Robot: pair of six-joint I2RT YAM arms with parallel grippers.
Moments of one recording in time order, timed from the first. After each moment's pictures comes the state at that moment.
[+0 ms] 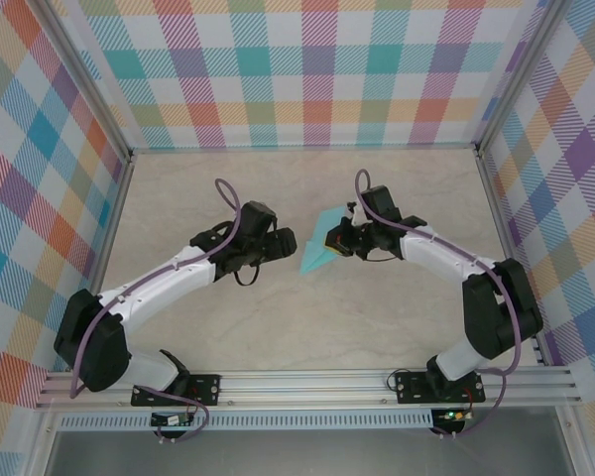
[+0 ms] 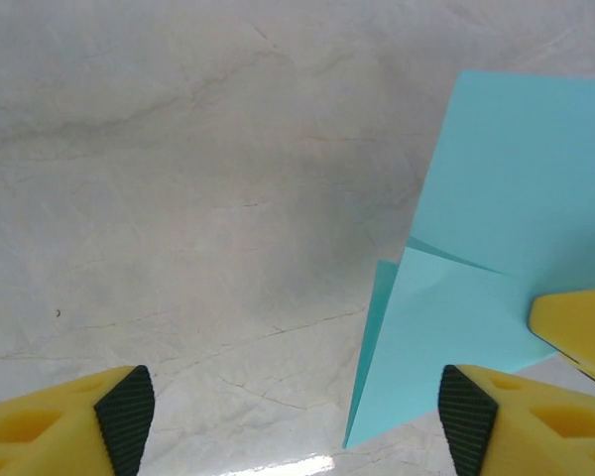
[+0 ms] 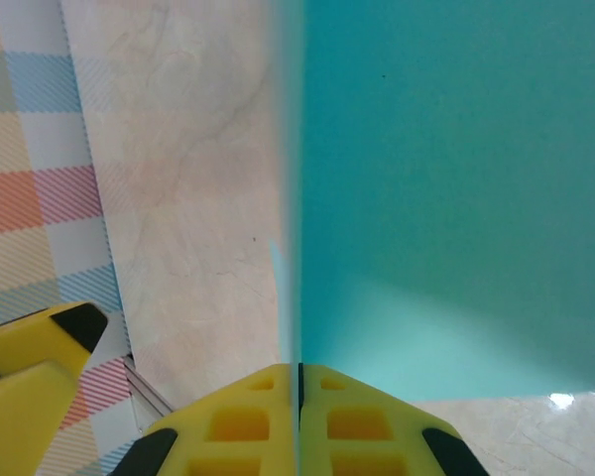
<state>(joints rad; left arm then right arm) -0.68 1.39 1.04 -0.51 -0.10 -0.78 0.48 1.56 1.01 -0.34 -0.54 0.88</state>
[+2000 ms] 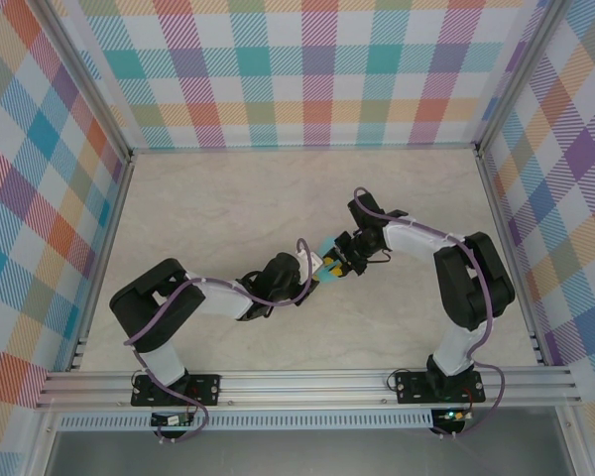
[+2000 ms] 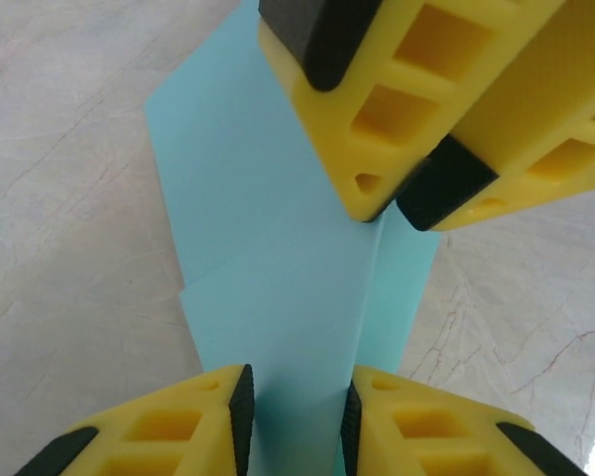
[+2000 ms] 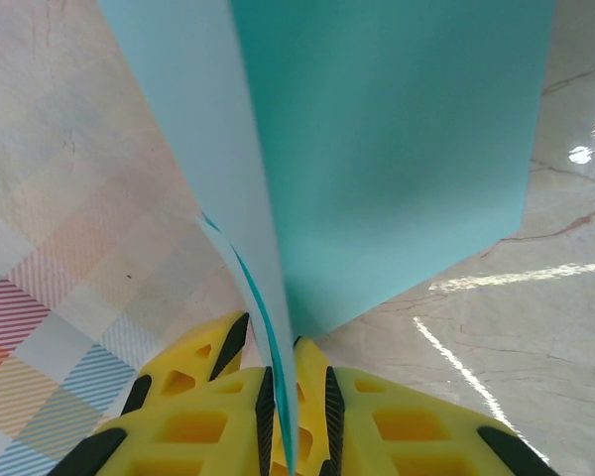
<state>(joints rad) -0.87 1.72 0.66 0.44 -0.08 0.06 0.47 1.77 1.10 -0.58 -0.57 1.24</state>
